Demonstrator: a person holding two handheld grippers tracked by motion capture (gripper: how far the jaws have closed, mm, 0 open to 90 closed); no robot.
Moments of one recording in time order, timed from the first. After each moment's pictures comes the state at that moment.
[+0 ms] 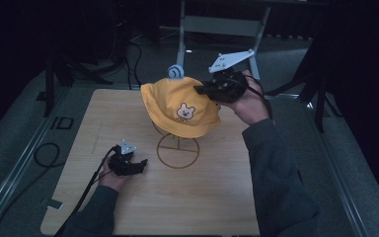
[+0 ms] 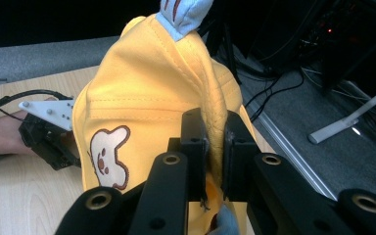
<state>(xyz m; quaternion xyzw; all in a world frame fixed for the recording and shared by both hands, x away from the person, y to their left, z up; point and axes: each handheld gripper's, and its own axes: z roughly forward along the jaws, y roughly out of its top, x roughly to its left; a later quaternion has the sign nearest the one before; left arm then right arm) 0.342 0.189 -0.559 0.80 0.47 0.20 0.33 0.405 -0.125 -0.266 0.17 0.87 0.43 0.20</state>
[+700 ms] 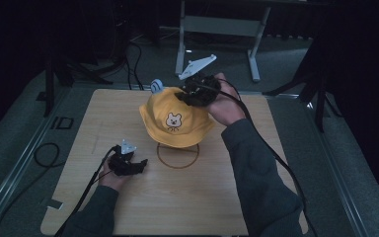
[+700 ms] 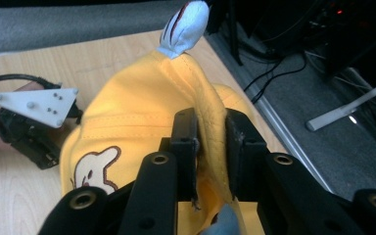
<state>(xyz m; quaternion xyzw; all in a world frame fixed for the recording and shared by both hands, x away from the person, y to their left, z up) 0.342 0.189 -0.560 0.79 0.47 0.20 0.33 0.412 -0.067 -0.290 0.16 0.89 0.37 0.21</state>
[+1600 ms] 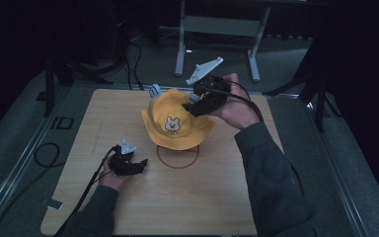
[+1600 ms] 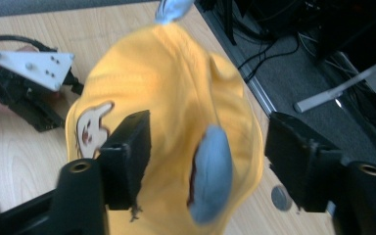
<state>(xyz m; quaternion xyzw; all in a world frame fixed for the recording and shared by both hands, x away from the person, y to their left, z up) 0.342 0.188 -0.560 0.79 0.47 0.20 0.33 0.396 -0.090 -0.279 0.16 0.91 0.32 0.22</state>
